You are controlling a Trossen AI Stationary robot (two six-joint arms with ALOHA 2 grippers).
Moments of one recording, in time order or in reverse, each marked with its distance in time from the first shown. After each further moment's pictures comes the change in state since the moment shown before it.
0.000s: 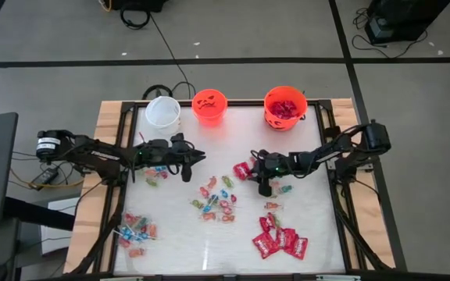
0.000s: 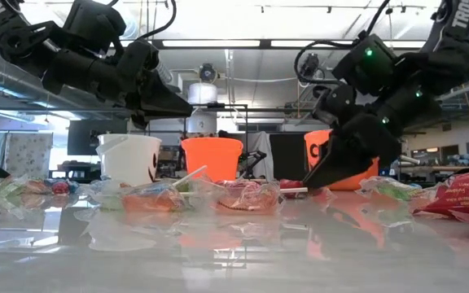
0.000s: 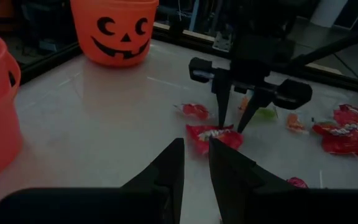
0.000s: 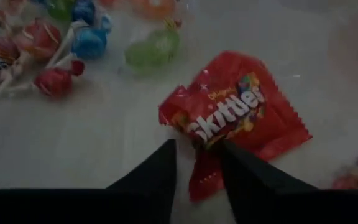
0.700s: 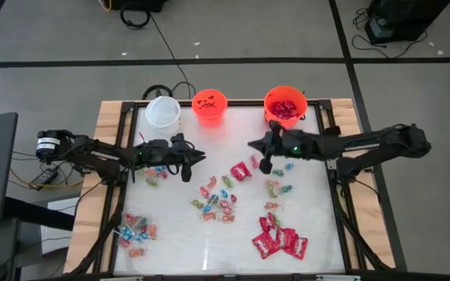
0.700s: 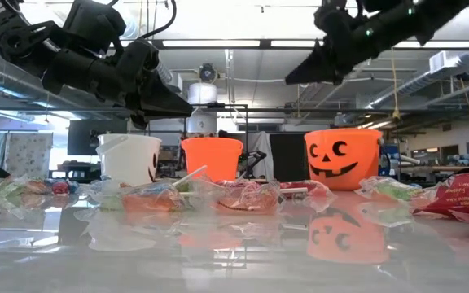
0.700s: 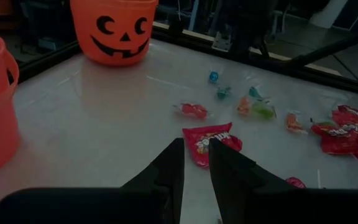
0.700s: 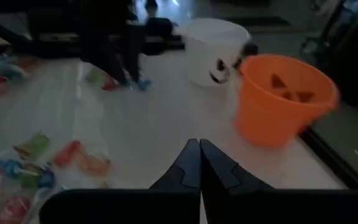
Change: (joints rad) left arm -0.003 0.000 0.000 -0.001 0.002 -0.014; right arm -0.055 -0.453 0.213 -0.389 0.226 -0.046
